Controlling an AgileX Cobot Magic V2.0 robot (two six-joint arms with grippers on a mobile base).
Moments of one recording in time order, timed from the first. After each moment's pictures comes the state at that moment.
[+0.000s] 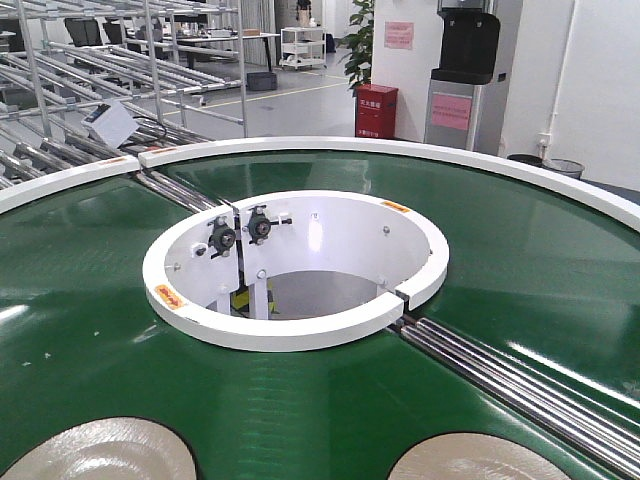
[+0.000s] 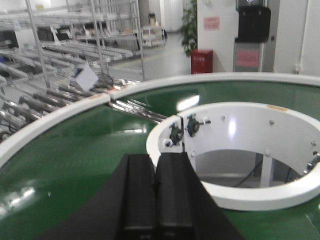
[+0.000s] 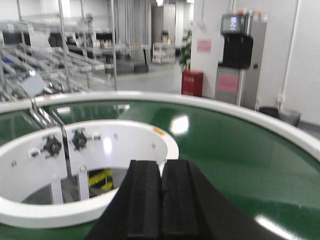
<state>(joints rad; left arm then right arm) 0.05 0.78 -0.89 -0.22 0.22 0.20 0.08 0.84 -0.81 -0.20 0.04 0.22</state>
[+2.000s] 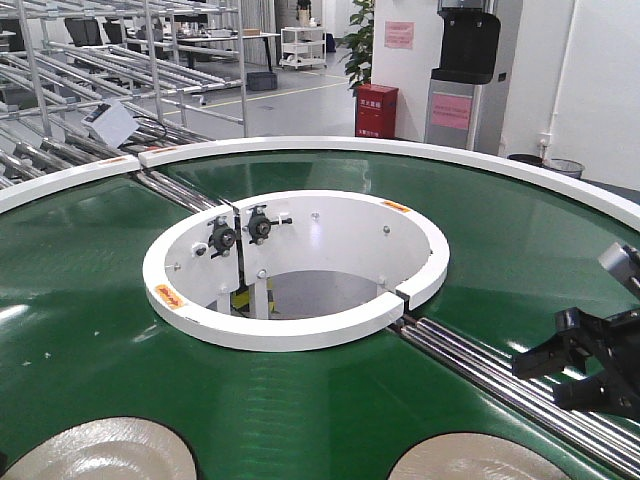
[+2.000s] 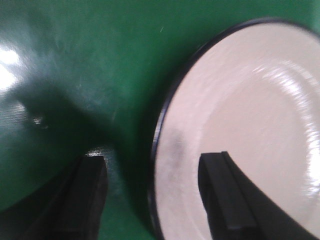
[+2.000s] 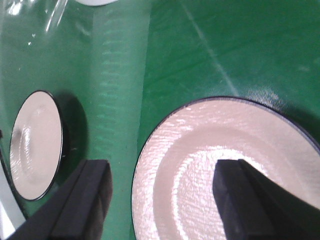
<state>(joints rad) 0.42 1.80 -1.23 -0.57 1.03 0.51 -0.24 1.60 -1.24 0.90 1.08 -0.49</state>
